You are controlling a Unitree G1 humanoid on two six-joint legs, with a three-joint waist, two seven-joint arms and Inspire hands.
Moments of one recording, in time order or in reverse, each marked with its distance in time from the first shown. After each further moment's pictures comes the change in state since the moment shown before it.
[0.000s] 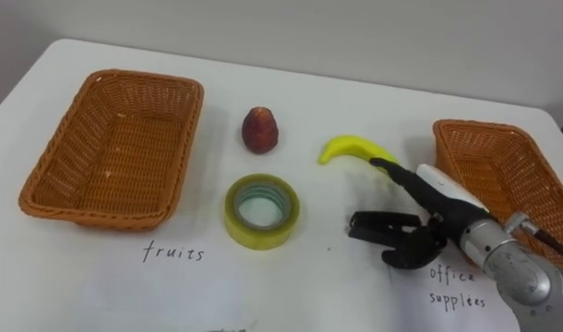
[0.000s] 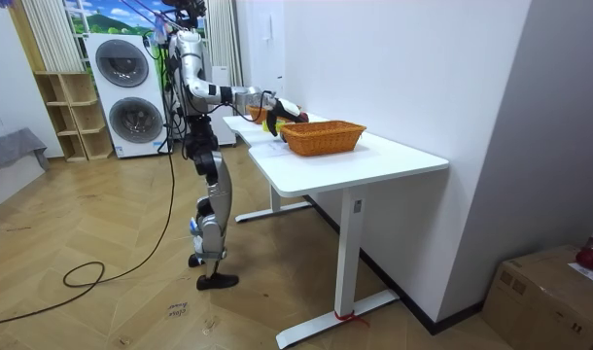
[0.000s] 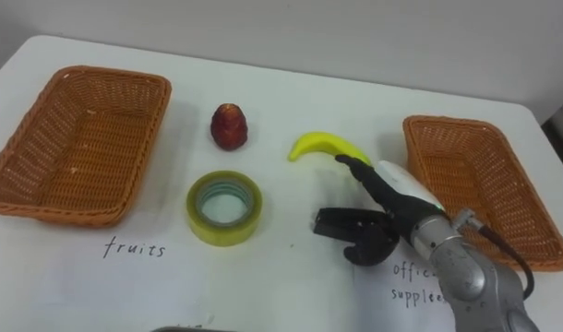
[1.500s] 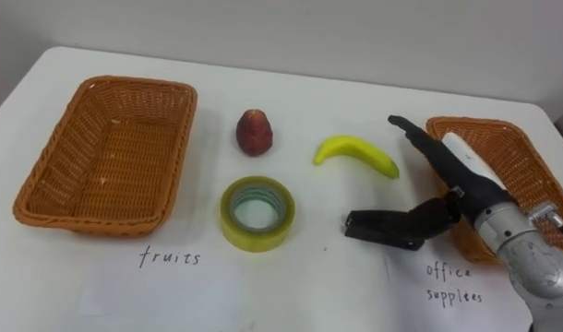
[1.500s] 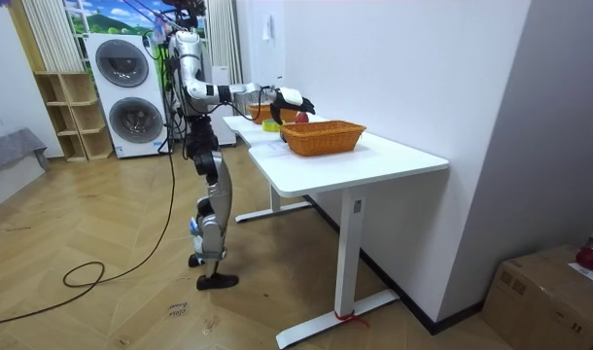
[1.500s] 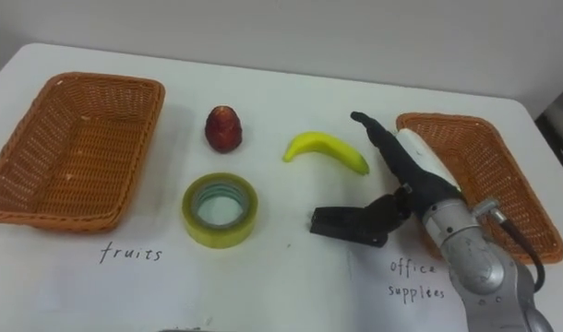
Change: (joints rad) left arm 0.016 0.000 0.001 0.016 0.000 0.001 0.007; right arm -0.003 -0.001 -0.051 -0.060 0.162 -0.009 -0.120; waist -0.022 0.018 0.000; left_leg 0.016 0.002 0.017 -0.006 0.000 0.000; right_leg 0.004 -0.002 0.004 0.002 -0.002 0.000
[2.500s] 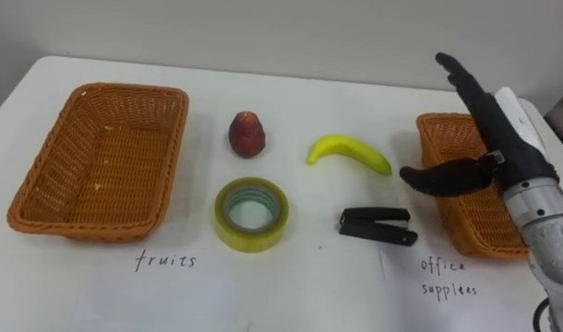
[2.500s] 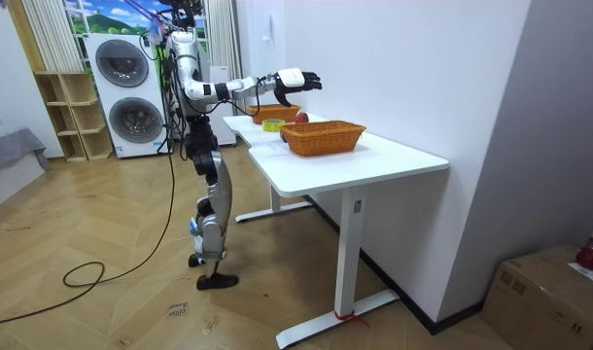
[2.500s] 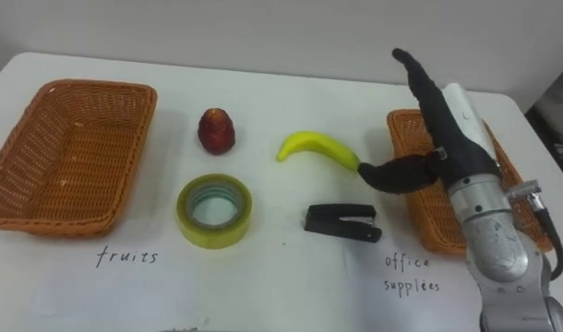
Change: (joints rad) left arm 0.012 0.001 0.002 0.004 -0.028 -0.024 0.033; right arm -0.035 0.000 -0.065 -0.020 0.108 -0.056 -0.153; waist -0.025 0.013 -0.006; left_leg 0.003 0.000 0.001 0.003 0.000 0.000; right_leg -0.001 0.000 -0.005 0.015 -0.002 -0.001
